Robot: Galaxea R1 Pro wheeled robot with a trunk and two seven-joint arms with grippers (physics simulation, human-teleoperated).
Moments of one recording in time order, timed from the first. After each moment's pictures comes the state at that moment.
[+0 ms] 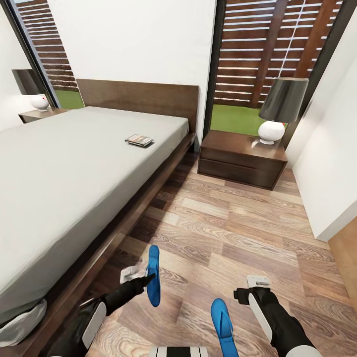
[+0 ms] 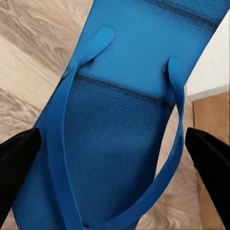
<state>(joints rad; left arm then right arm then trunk) -0.42 0.00 0.09 -0.77 0.37 0.31 -0.68 -0.45 -0.04 0.04 -0.84 -0.15 0.63 -0.21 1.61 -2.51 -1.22</state>
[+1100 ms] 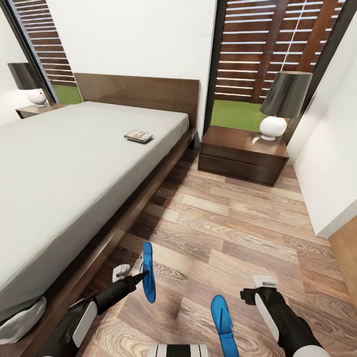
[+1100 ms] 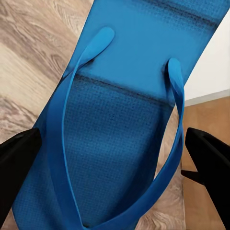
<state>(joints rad) -0.42 0.04 0.13 -0.77 0.41 0.33 -0.79 -0.45 -0.09 0.04 -0.84 -0.15 0.64 -0.21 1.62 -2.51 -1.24</state>
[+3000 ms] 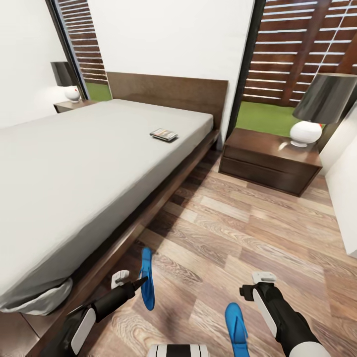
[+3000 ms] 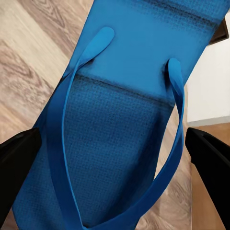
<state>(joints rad) -0.40 0.05 0.14 -0.73 0.41 0.32 -0.79 -0.46 -0.08 0.05 -0.88 -0.15 0.68 -0.24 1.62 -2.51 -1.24</state>
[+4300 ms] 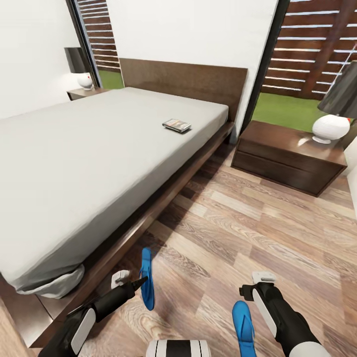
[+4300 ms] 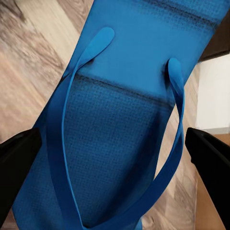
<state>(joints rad) -0.40 0.05 0.14 -0.73 0.41 0.32 -0.79 -0.46 -0.08 0.05 -0.88 -0.15 0.68 -0.24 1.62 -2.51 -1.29</state>
